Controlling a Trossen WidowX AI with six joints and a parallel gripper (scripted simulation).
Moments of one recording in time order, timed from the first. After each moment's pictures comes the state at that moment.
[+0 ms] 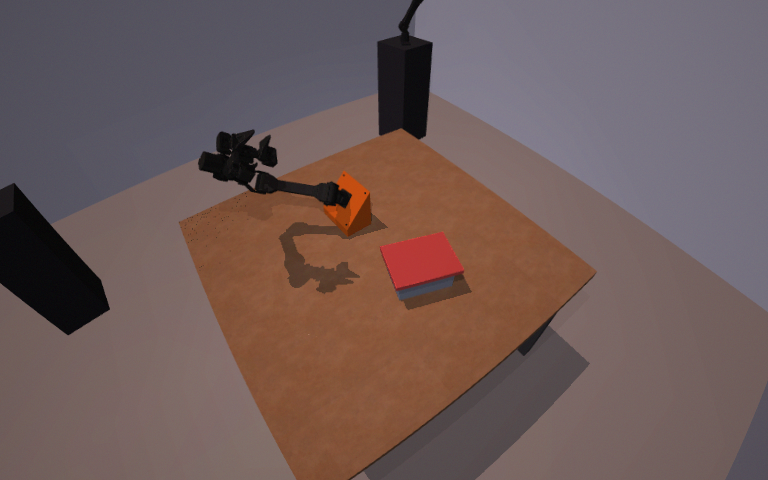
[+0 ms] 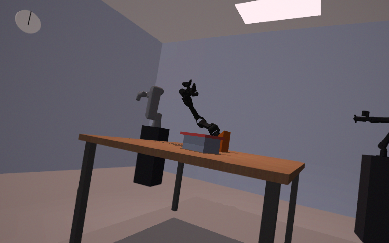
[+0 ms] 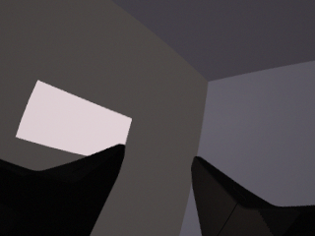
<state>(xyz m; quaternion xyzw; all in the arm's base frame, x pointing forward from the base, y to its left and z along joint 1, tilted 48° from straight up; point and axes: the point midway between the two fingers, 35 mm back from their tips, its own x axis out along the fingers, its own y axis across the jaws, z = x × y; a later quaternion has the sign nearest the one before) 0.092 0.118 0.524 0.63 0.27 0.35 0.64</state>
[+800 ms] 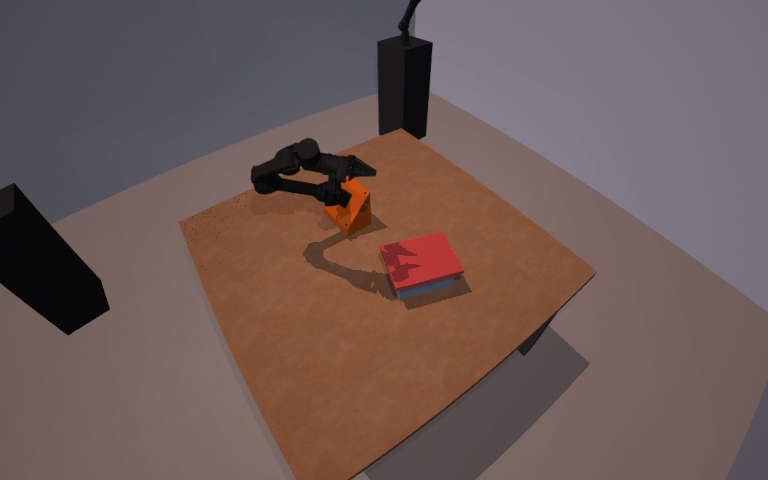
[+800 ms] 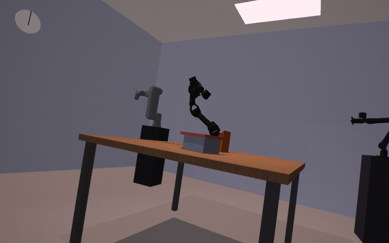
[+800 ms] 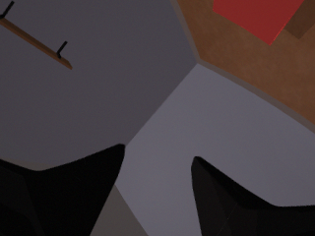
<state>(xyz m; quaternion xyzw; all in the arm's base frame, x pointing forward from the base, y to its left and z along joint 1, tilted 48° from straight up) 0.310 0.170 0.302 0.71 0.33 -0.16 0.61</state>
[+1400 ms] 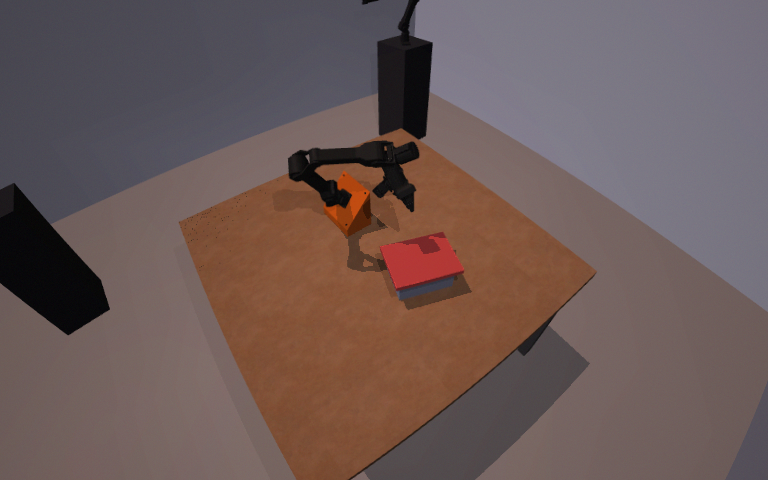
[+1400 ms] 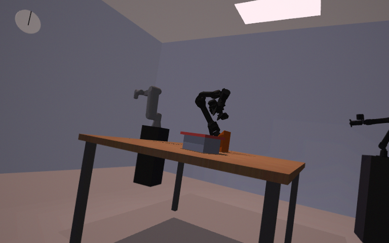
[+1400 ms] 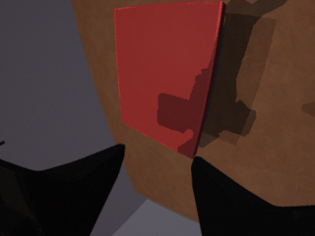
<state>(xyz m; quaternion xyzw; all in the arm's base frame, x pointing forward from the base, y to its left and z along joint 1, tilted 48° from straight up) 0.327 0.132 0.068 0.51 0.06 -0.47 0.71</state>
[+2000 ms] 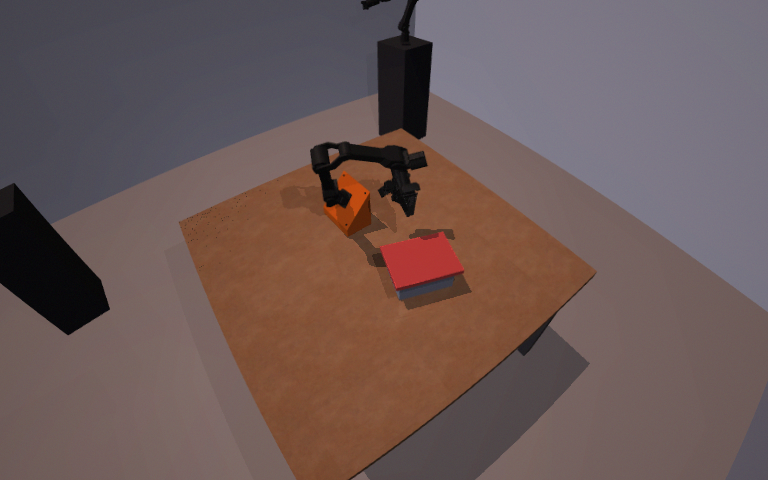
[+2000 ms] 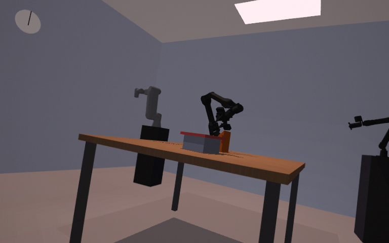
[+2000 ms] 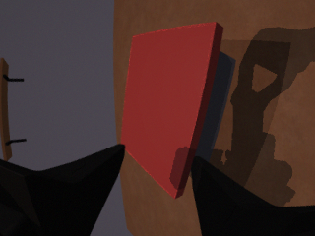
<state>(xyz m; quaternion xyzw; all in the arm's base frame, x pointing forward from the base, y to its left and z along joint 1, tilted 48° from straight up) 0.305 0.113 0.014 0.40 -0.07 -0.42 0.81</state>
